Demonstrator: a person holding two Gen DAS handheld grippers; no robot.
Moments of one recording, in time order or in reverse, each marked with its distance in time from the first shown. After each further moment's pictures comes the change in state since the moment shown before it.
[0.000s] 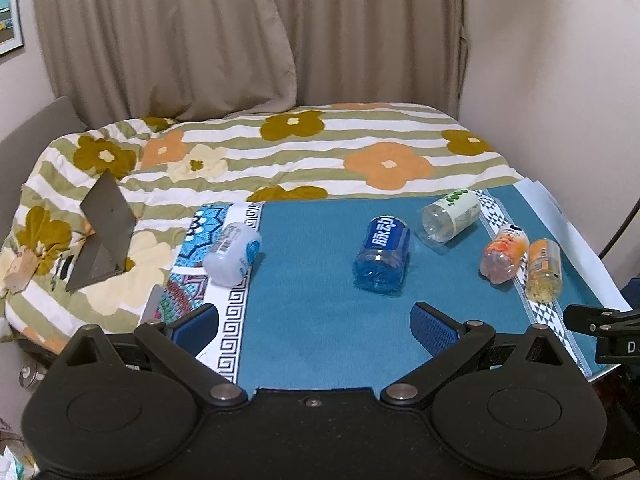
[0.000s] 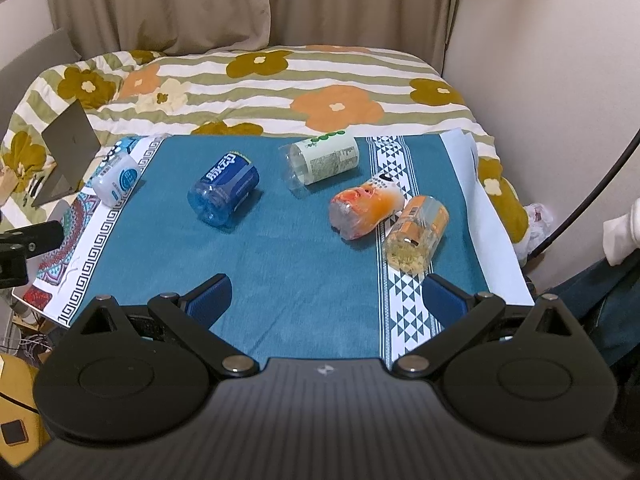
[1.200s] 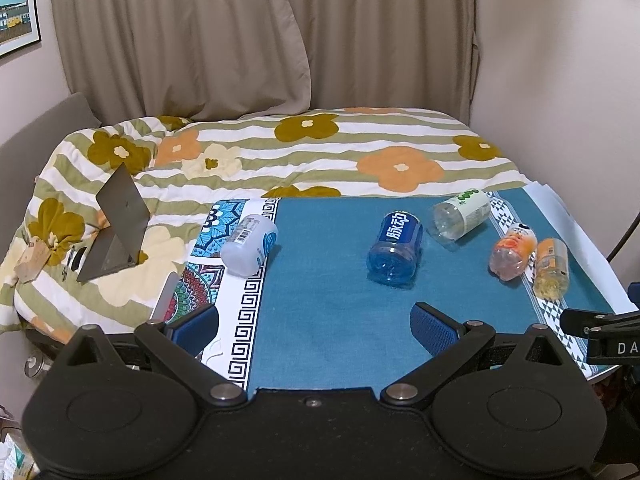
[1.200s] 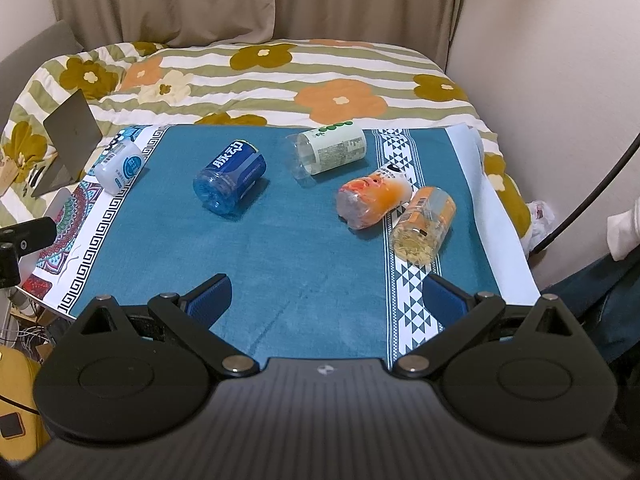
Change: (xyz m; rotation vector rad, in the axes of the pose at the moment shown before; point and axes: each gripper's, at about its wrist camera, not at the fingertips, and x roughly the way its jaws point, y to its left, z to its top) left arm -0.014 0.010 -0.022 -0.032 -0.025 0.036; right arm 0.002 0.013 -0.012 -0.022 0.010 -0.009
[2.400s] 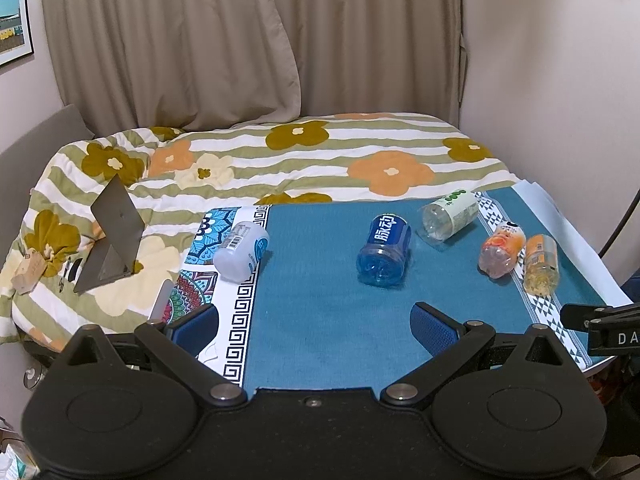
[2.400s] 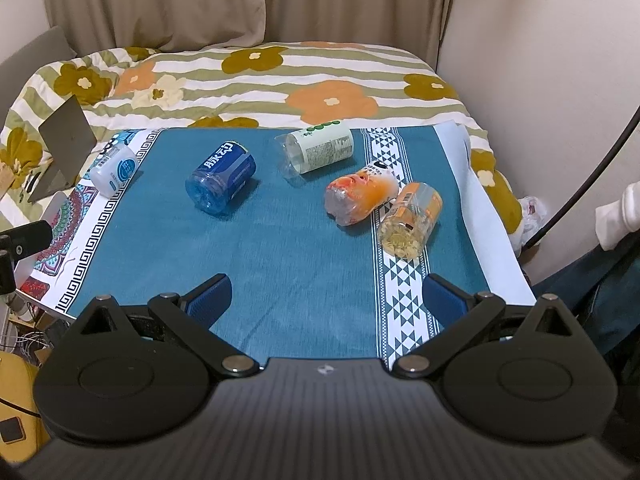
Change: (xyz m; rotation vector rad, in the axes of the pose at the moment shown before) left arm -0.008 -0.009 -0.003 0.030 -0.022 -0.014; right arm -0.004 -0.009 -0.004 0.021 -0.006 -0.012
